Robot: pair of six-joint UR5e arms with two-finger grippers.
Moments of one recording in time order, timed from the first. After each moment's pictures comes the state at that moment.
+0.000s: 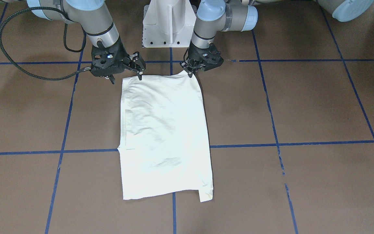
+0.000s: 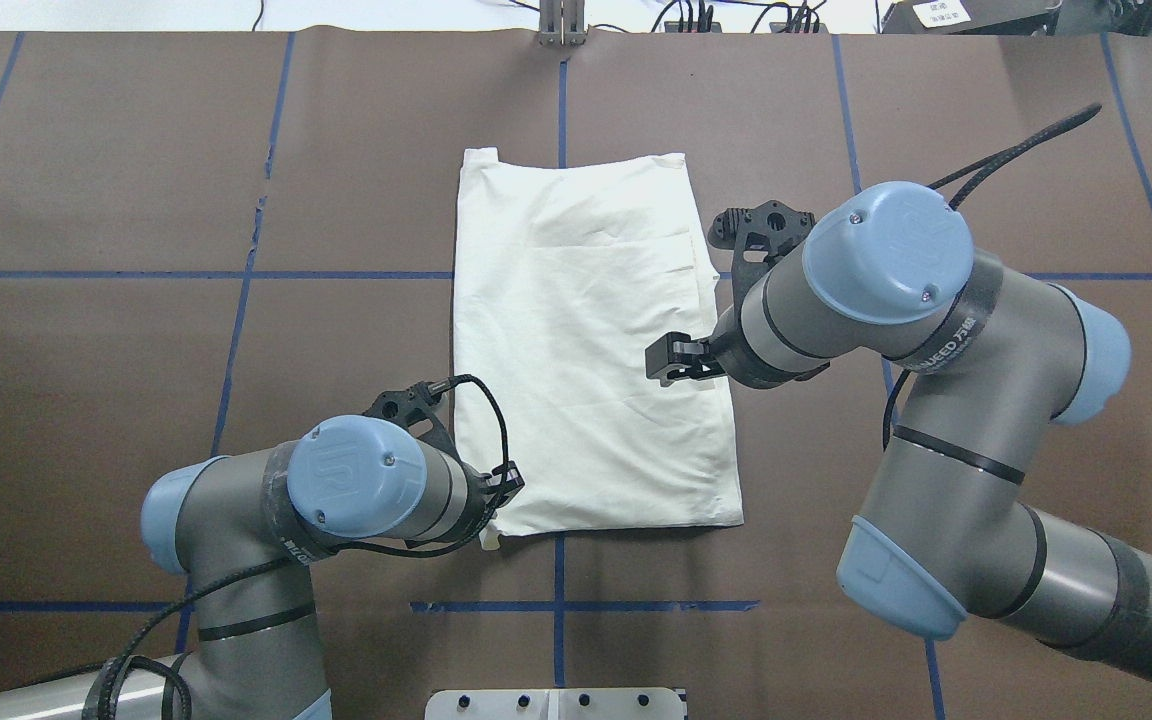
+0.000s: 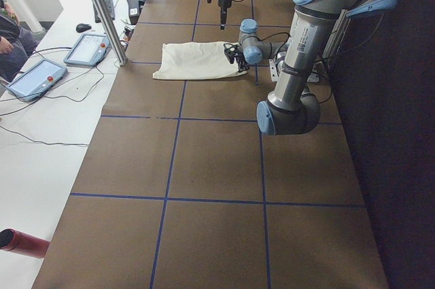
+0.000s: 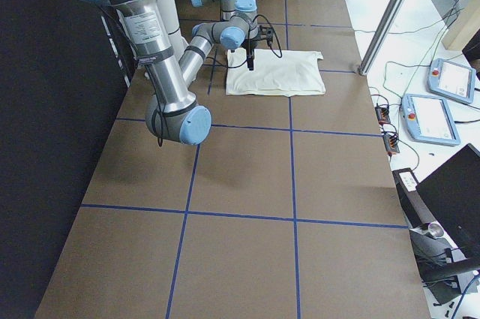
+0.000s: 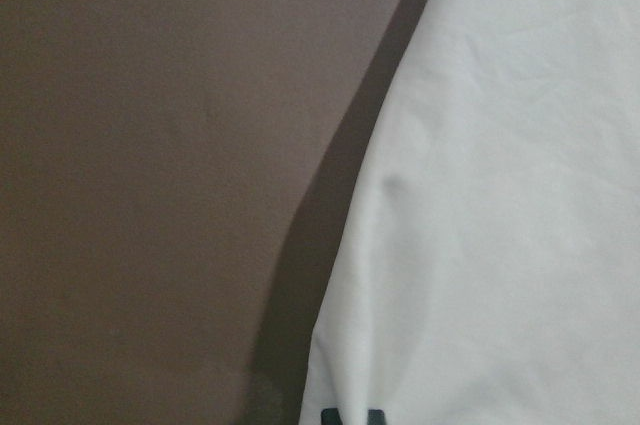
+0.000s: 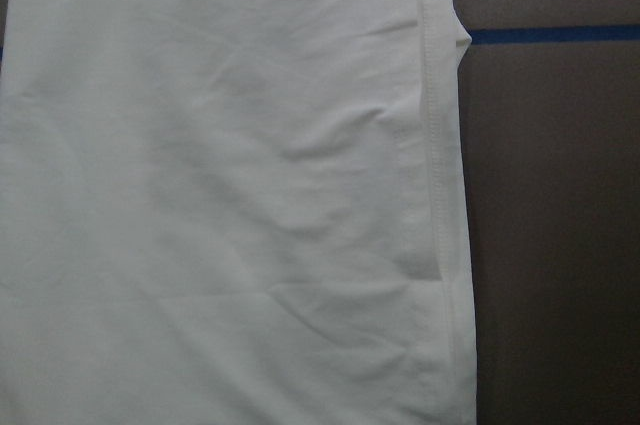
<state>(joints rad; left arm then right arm) -0.30 -2.08 -1.82 -1.77 -1.74 -1.83 0.56 -1.10 1.99 -1.58 1.91 1.24</state>
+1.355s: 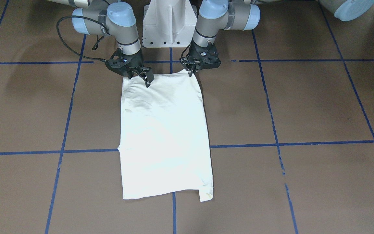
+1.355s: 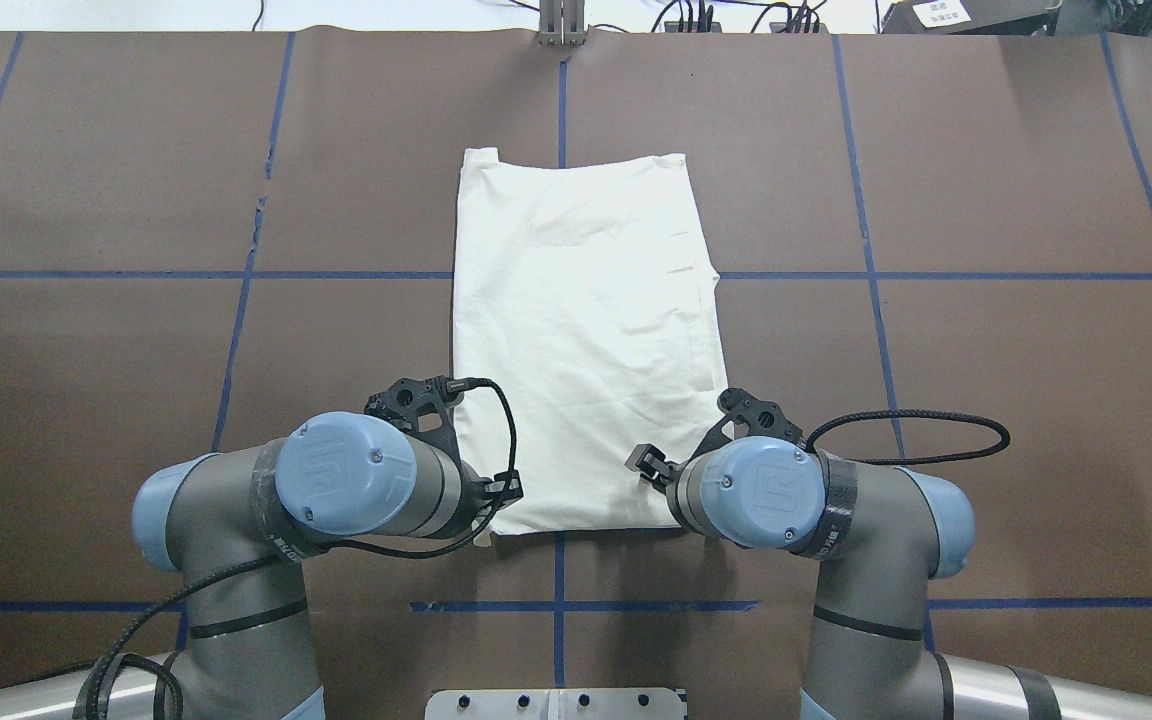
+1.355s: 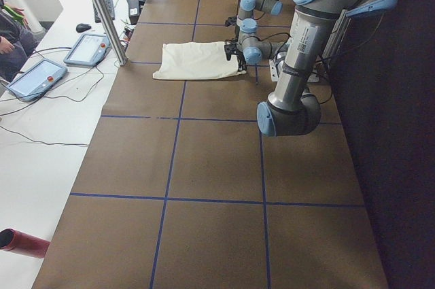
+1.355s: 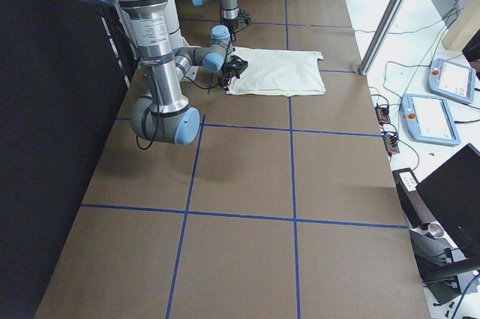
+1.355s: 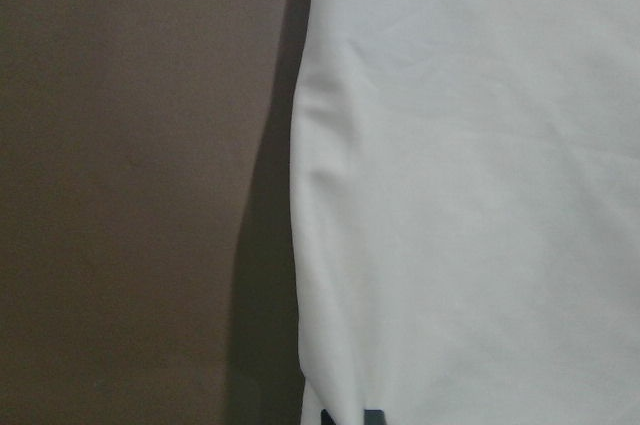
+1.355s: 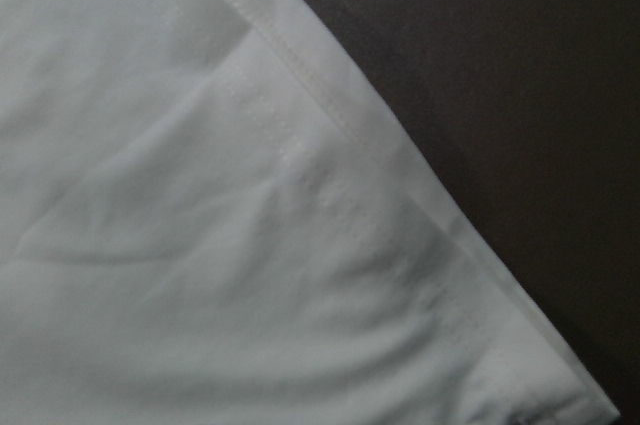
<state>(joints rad) -0.31 -2.07 -1.82 -1.80 -1.73 -1.62 0.29 -1.17 1.81 -1.39 1.63 1.99</state>
